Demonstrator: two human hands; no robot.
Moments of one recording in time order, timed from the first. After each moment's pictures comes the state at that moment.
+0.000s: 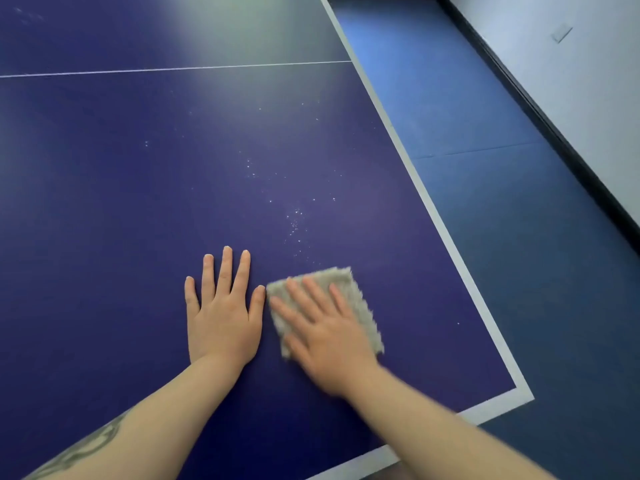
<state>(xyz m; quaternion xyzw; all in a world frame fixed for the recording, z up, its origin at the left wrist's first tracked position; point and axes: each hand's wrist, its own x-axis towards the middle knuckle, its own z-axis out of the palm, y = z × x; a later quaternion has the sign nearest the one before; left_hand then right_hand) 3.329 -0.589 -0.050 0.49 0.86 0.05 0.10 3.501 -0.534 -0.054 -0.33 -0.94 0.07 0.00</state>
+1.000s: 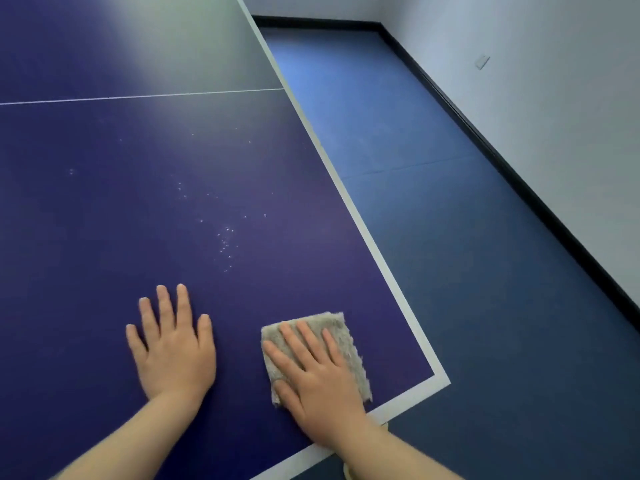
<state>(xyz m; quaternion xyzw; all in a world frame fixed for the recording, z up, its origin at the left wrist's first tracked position) 3.377 -0.590 -0.050 0.40 0.91 0.08 0.12 3.596 -0.560 -0.043 -0.37 -0.92 0.08 -0.04</state>
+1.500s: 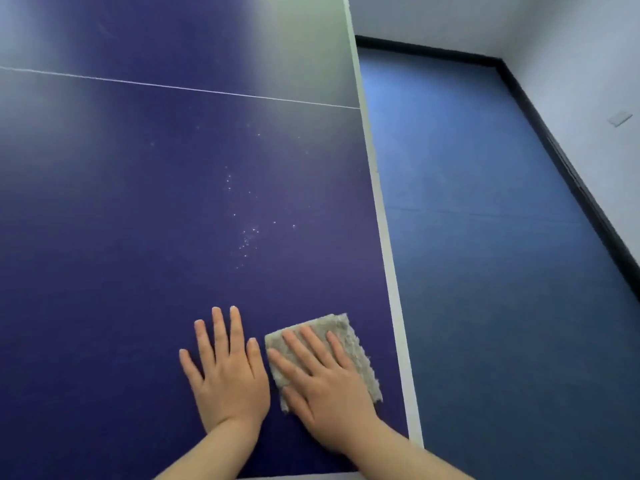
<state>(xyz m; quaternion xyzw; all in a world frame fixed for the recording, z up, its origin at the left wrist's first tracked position) 3.511 -0.564 -0.058 0.26 0.96 0.11 0.09 3.641 -0.471 -0.041 -0.18 -0.98 0.10 -0.04</state>
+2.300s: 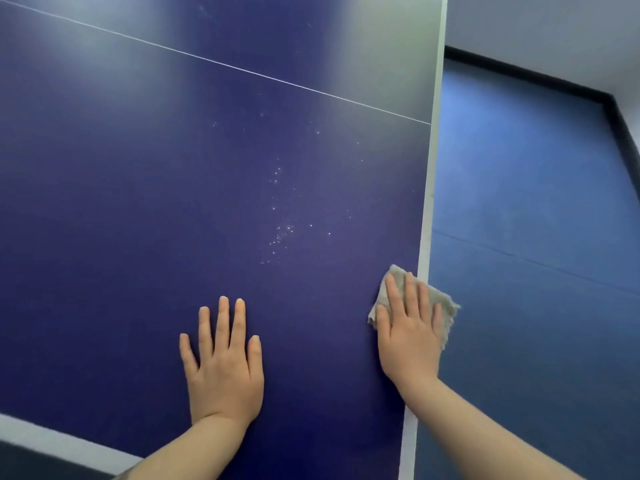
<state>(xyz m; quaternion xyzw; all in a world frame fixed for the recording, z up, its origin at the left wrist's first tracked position) 3.516 -0.560 -0.060 0.19 0.98 0.07 0.08 3.632 -0.323 -0.047 -0.41 -0.91 0.10 -0.02</state>
